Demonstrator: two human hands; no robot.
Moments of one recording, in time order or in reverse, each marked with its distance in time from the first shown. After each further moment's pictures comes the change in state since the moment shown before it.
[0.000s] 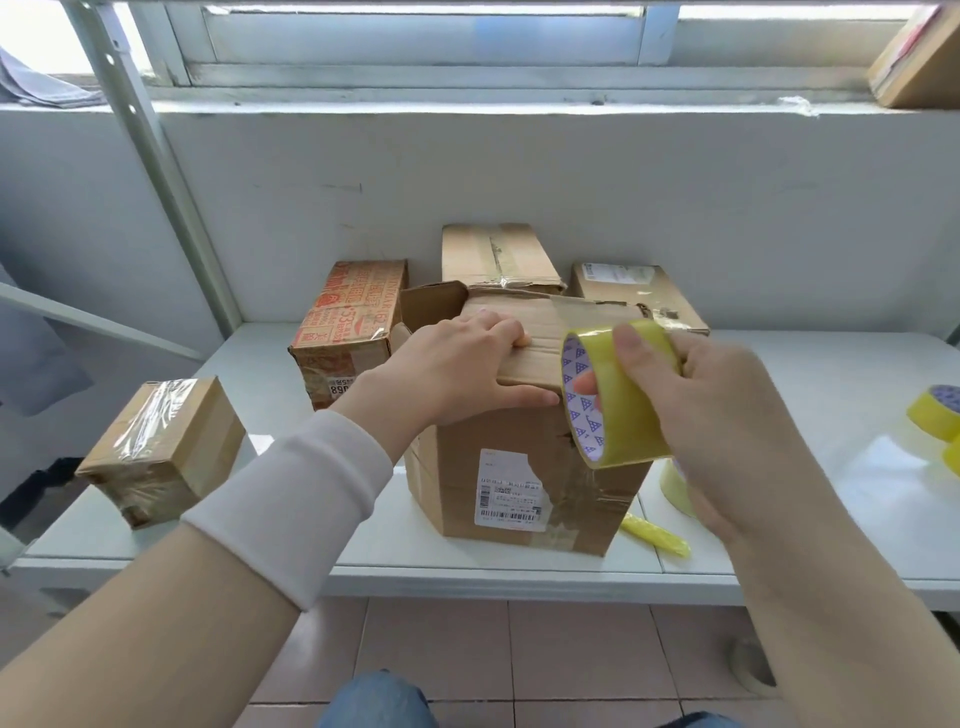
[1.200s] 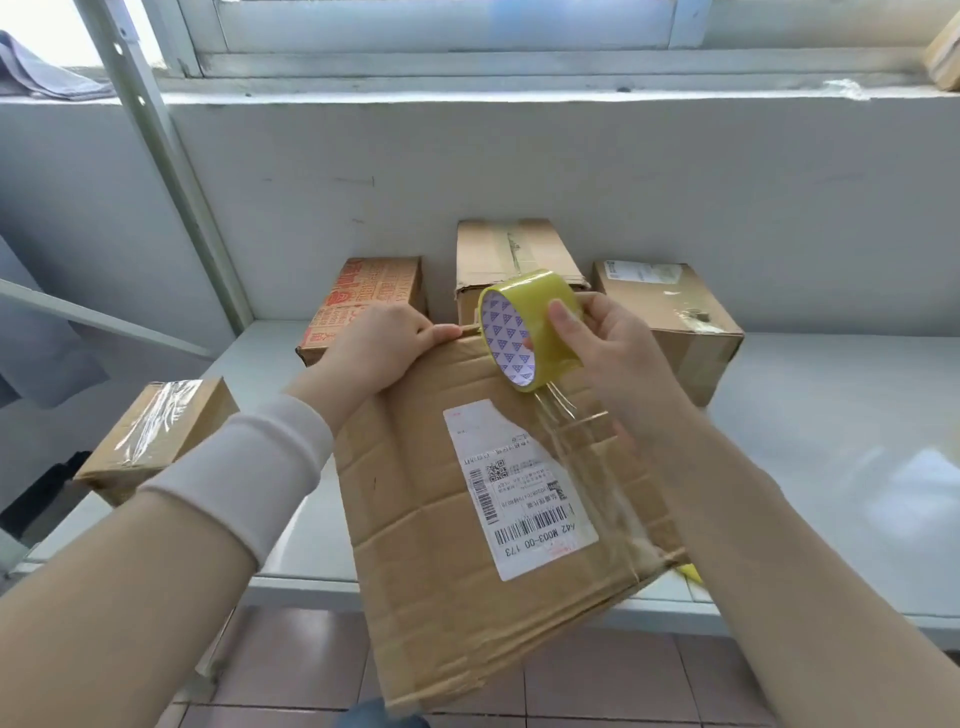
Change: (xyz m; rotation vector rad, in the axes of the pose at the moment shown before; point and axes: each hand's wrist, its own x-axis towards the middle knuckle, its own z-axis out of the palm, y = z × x) left_hand 0.030 -0.096 0.030 -0.249 0.178 -0.265; right_hand 0.080 0.042 0.057 0.228 -0.207 -0.005
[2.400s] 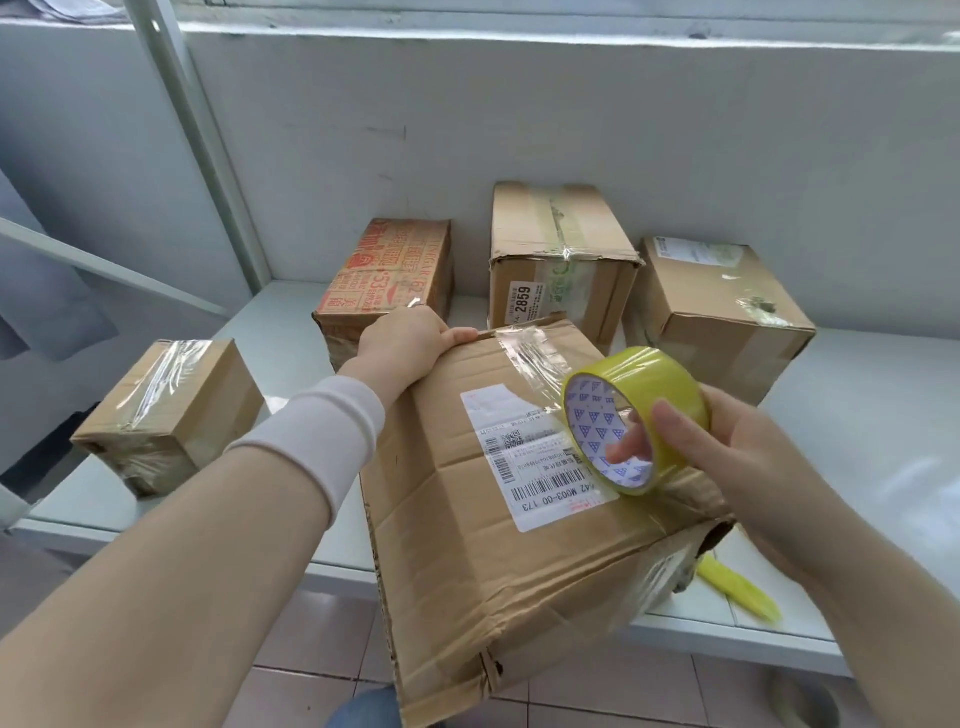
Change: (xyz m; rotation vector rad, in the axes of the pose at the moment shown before) left_hand 0.034 -0.042 0.058 0.060 -0.124 -0.286; right_hand -0.045 0.021 -0.034 -0.139 -0.185 0.198
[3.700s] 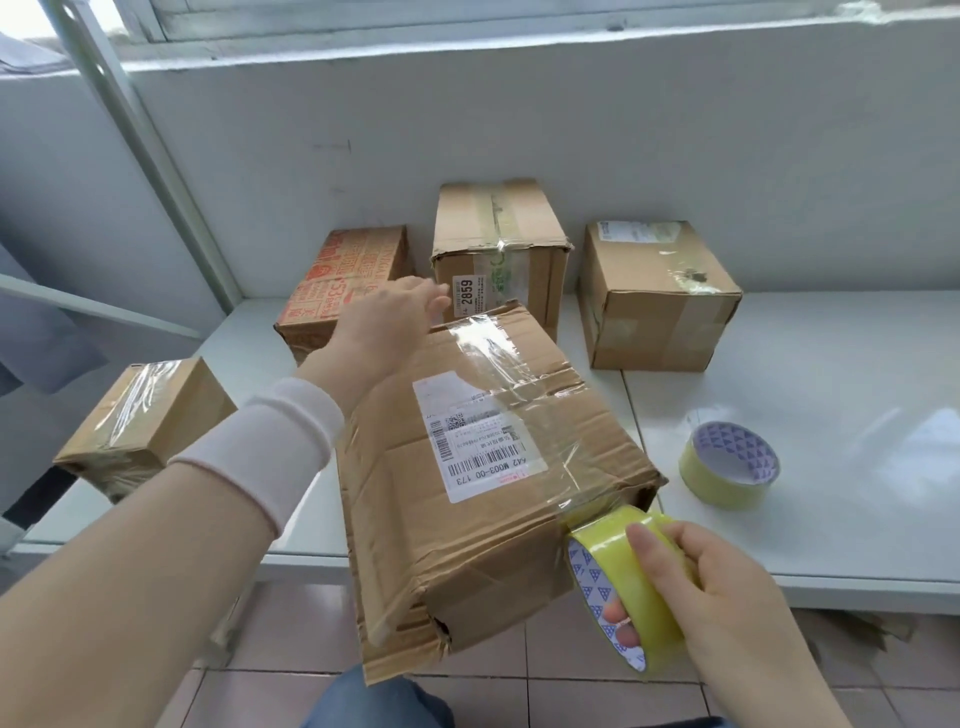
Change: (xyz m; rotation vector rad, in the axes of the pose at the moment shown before) left_hand -0.035 0.044 -0.018 0.167 0.207 0.357; right_hand -0.097 0.038 0.004 0.160 0.230 0.313
